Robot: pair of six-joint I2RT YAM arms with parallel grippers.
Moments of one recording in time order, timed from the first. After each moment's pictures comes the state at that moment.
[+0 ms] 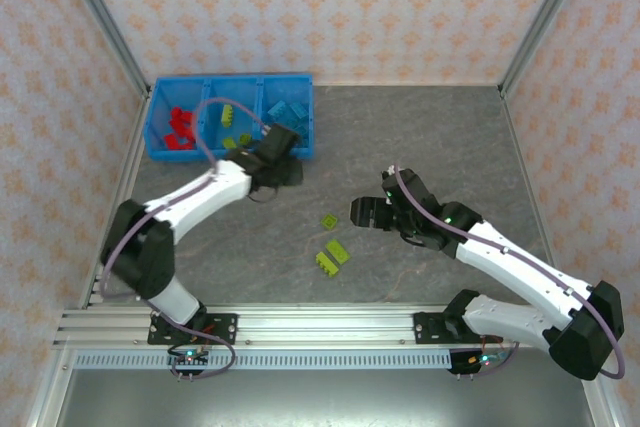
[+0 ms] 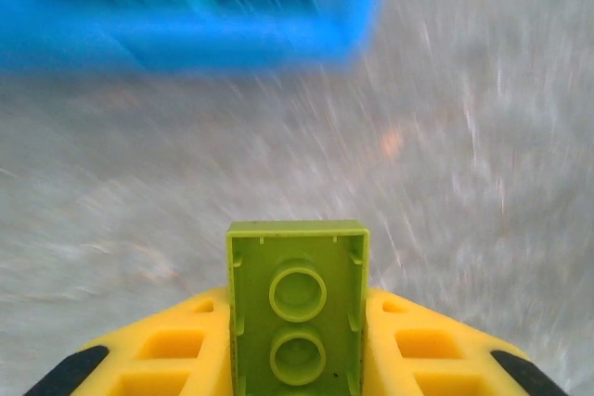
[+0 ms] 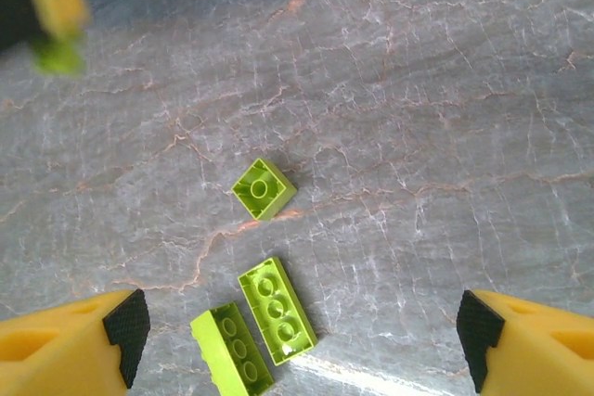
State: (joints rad) left arm -0.47 1.57 1.22 -0.59 -0.12 -0.54; right arm 0.74 1.03 0.83 -0.64 0.05 0.69
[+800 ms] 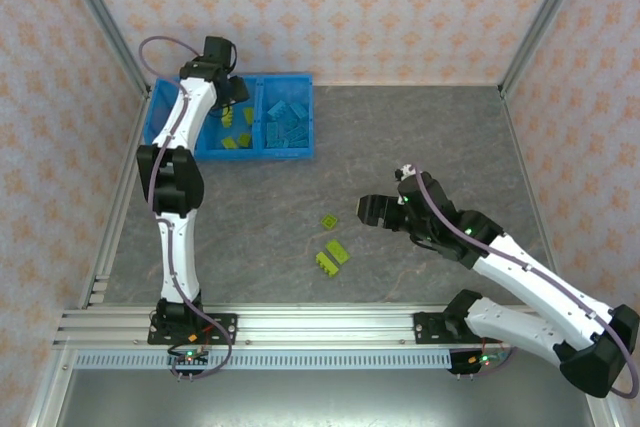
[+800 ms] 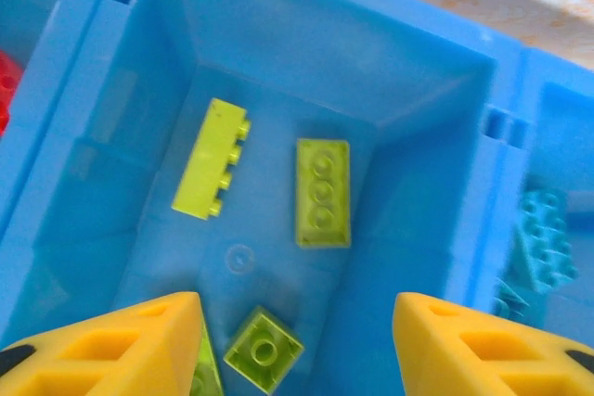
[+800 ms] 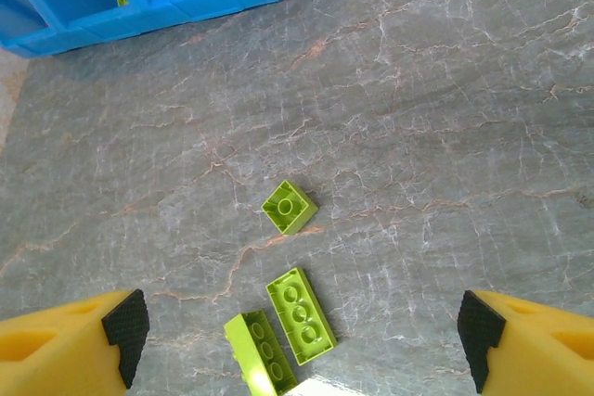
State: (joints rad) left arm -0.03 2.25 2.23 -0.95 -0.07 -0.46; right arm 0.74 0.90 0.83 -0.66 0.07 0.71
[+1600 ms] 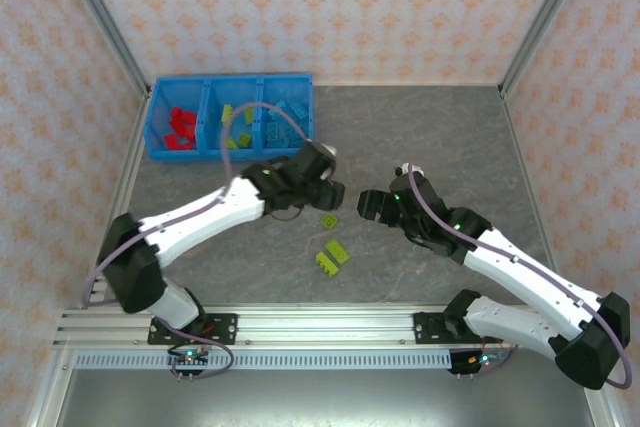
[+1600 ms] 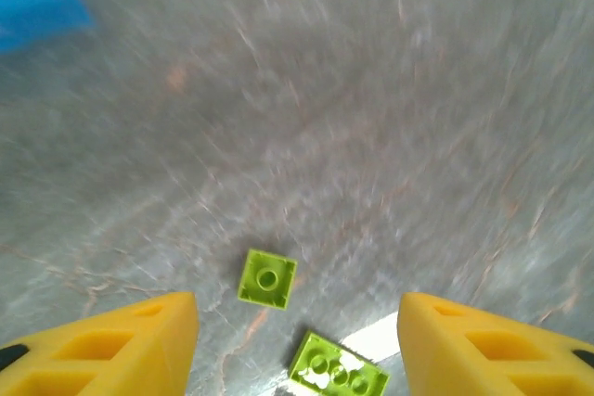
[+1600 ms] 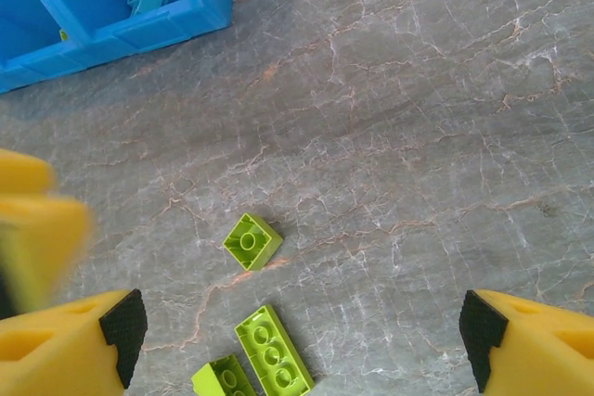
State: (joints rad) left arm -0.81 1.58 1.28 -0.67 -0.10 -0.48; right arm 0.74 0.97 0.81 -0.61 0.17 0.77
